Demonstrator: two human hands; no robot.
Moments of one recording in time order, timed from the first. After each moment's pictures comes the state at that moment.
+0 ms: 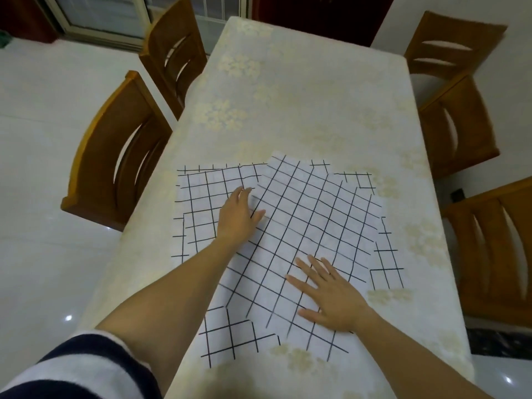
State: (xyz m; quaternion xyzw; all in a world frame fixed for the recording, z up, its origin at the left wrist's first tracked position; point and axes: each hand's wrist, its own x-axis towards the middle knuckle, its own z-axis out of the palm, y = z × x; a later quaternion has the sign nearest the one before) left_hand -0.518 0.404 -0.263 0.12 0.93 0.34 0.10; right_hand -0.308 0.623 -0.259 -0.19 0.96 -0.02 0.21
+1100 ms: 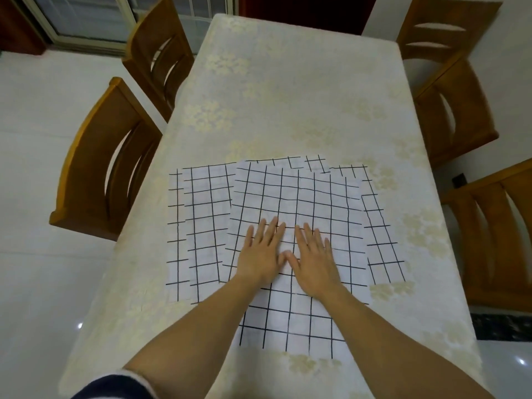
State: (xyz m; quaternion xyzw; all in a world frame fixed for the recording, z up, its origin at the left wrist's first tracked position) left_hand -0.440 0.439 -0.293 0.32 0.93 0.07 0.17; right_hand -0.362 0.590 -0.285 0.11 0.98 -0.11 0.13
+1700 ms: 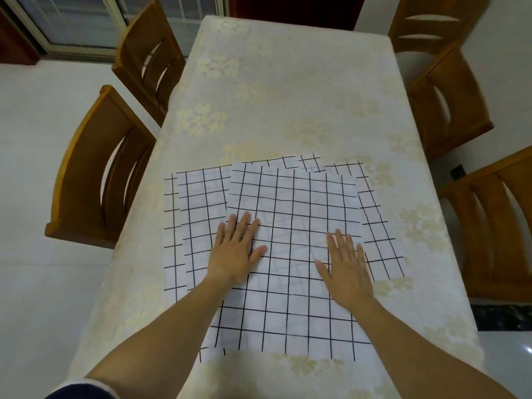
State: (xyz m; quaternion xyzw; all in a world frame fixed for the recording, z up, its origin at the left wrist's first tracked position) left_hand -0.463 0.388 -0.293 0.28 0.94 0.08 0.15; right_hand -0.319 0.644 -0.287 0.16 0.98 -0.04 0.13
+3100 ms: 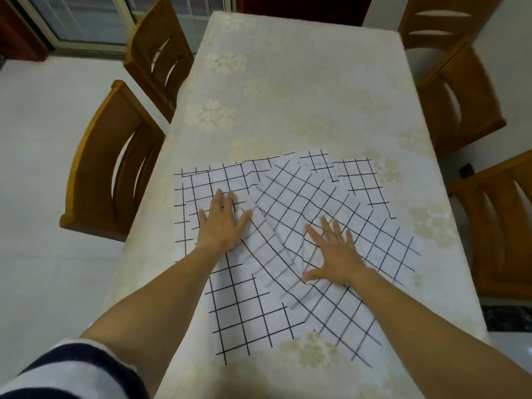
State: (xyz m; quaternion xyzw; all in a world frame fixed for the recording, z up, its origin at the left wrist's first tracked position) left_hand -0.519 0.366 -0.275 0.13 0.95 0.19 0.19; right_hand -0.367 0.637 -0.269 0.07 0.95 -0.13 0.27
